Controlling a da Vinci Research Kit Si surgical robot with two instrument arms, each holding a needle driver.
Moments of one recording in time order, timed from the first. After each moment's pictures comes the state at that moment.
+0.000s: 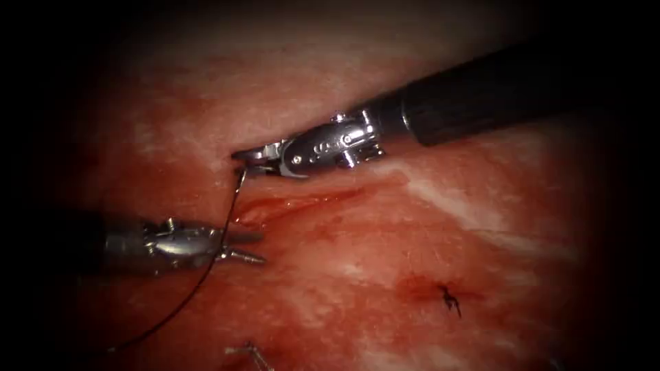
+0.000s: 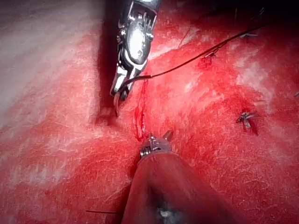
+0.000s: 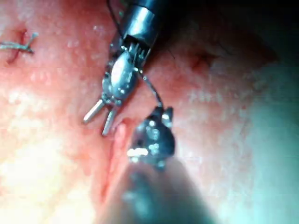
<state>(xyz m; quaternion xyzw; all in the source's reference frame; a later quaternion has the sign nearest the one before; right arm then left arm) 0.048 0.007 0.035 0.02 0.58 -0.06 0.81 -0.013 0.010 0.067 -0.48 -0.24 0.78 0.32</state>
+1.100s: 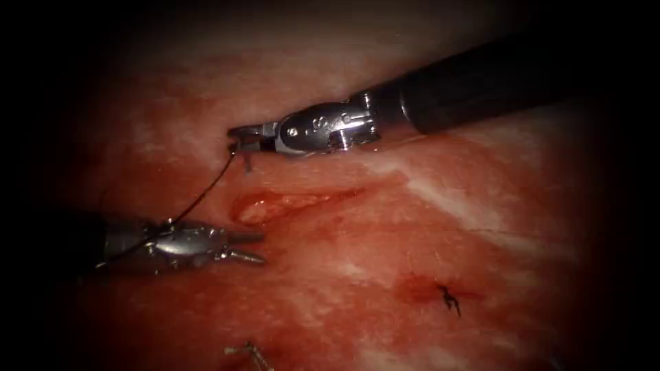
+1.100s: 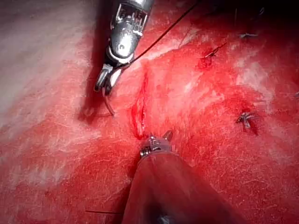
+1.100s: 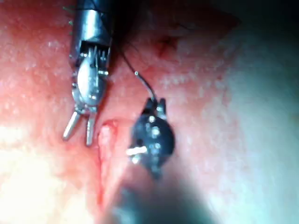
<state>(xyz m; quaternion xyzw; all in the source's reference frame) 0.048 0.011 0.035 0.11 0.58 0.07 0.81 -0.013 0.010 0.067 -0.48 -0.24 0.78 0.32</state>
